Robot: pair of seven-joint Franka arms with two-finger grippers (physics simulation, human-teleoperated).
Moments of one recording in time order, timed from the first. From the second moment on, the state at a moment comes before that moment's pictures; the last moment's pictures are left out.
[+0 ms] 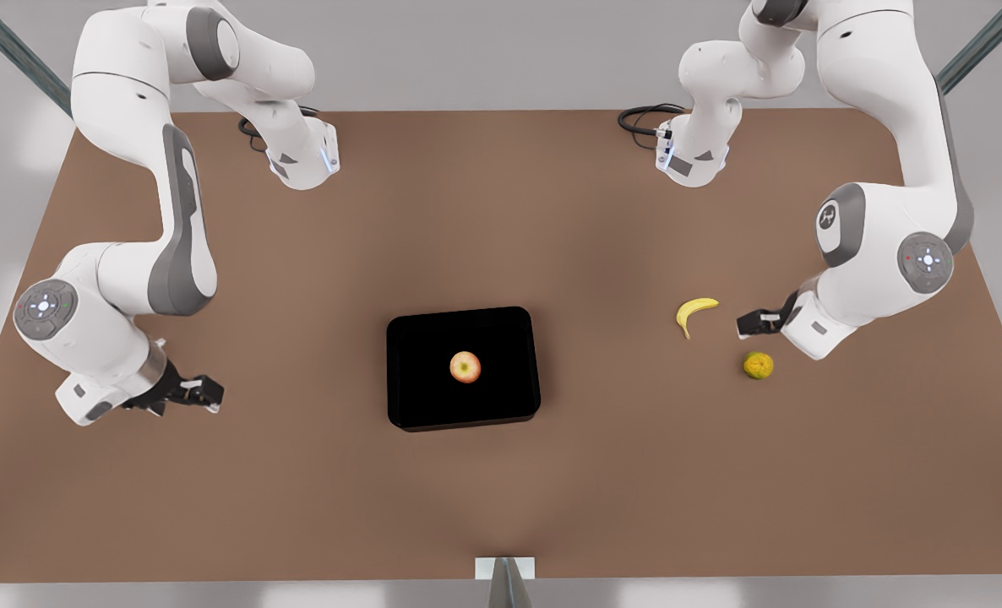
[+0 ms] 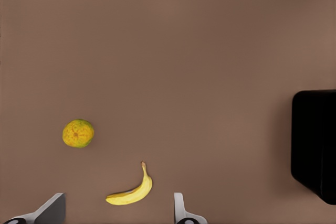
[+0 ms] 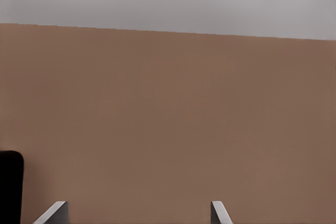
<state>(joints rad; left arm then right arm) -0.09 0.20 0.02 -1.66 -0.10 1.79 -0.10 0.01 0.42 0.02 -1.41 -0.02 2.00 -0.02</state>
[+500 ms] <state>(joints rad) -0.85 0.77 0.00 -1.16 0.07 1.96 -0.59 0.00 0.62 0.00 -1.12 -0.01 1.91 -0.03</state>
